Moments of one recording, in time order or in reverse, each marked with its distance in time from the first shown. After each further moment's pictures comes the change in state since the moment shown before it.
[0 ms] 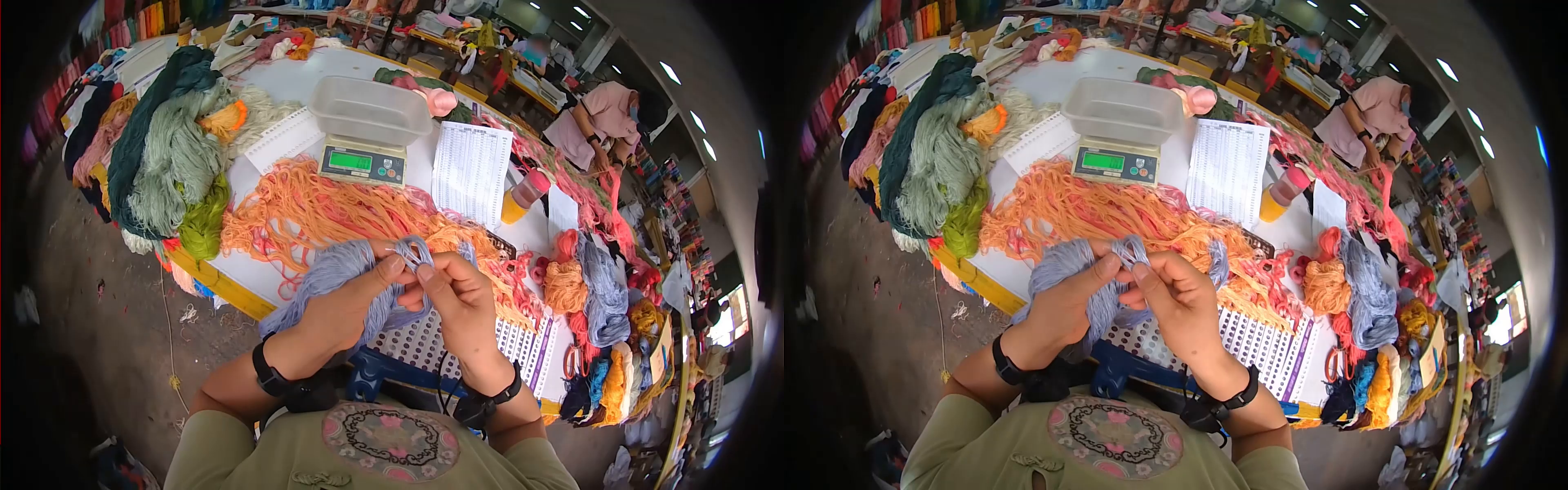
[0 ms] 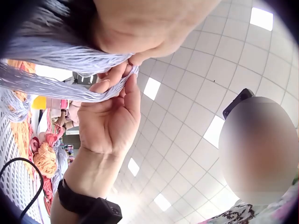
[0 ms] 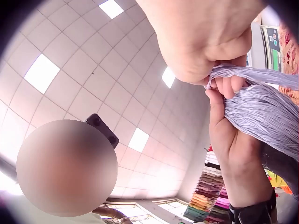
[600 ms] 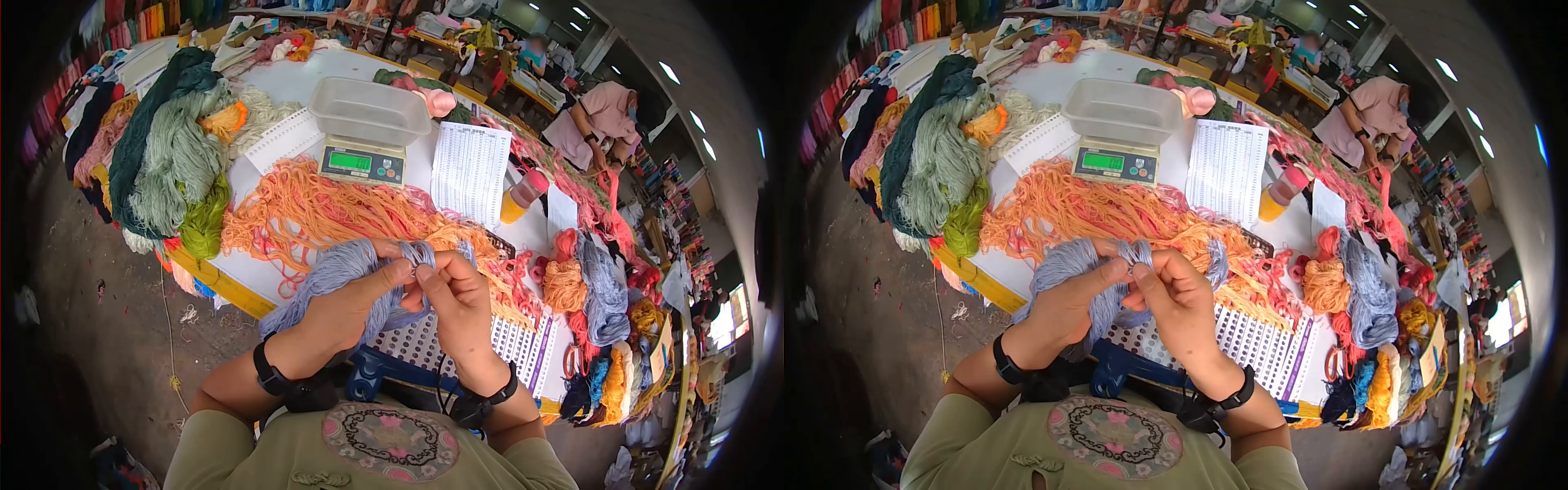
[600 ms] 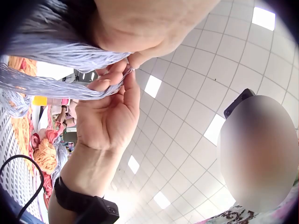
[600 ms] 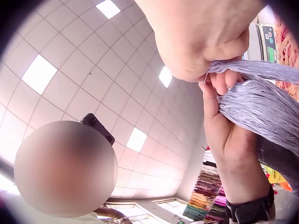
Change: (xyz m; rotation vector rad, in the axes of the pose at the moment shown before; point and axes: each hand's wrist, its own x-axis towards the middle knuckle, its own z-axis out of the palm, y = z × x) left_hand 0.000 -0.006 -0.001 0.069 0.074 0.020; right_hand -0.003 0.010 0.001 0.003 0.037 -0.049
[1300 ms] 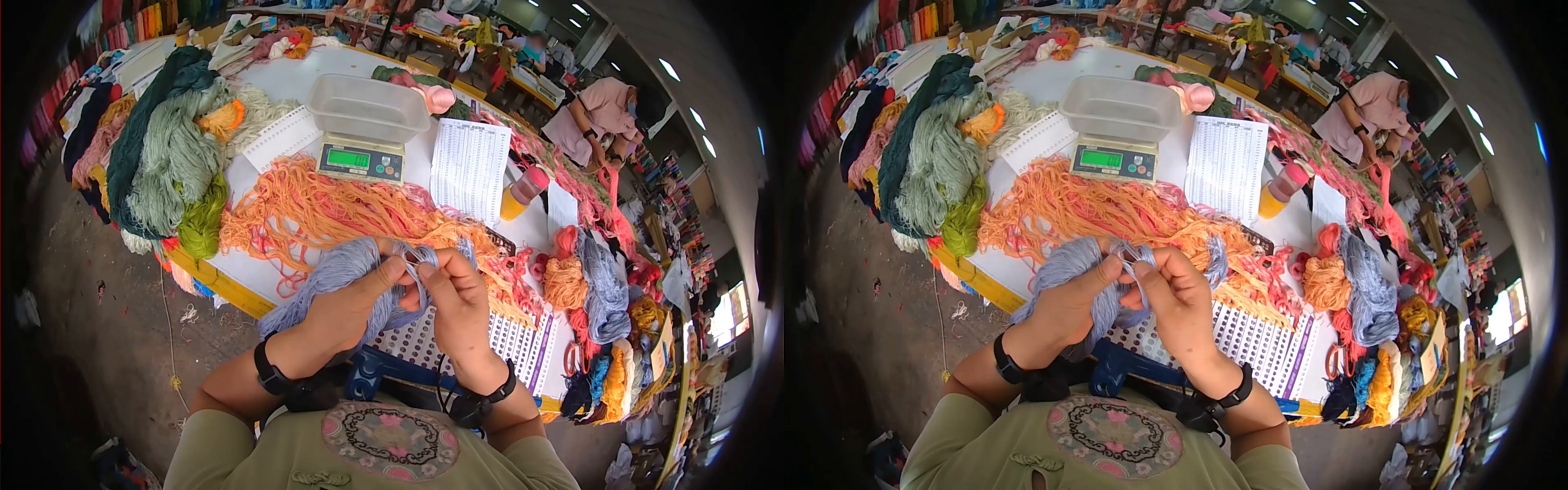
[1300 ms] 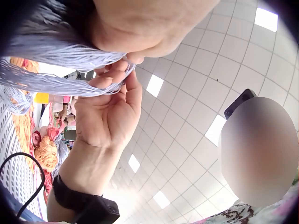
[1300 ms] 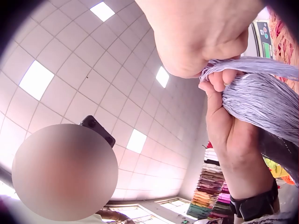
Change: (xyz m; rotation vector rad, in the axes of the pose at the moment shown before) left_hand 0.001 -0.007 -0.002 -0.022 -0.001 0.017; right_hand 0.001 0.002 0.002 0.081 0.041 0.025
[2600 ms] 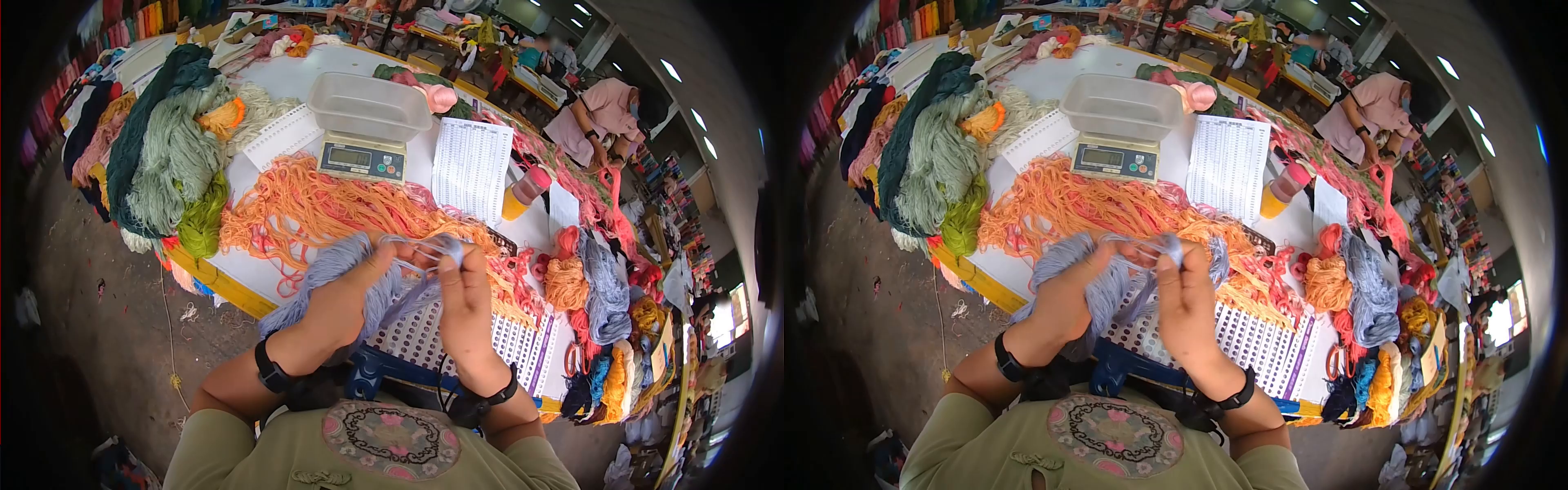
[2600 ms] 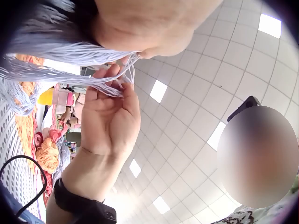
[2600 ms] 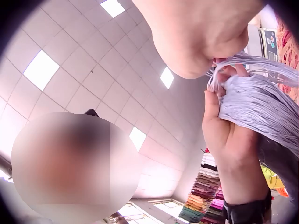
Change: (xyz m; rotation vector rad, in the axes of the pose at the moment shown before) left_hand 0.007 0.000 0.000 -0.066 0.056 -0.022; right_hand 0.004 0.001 0.010 -0.166 0.151 -0.260
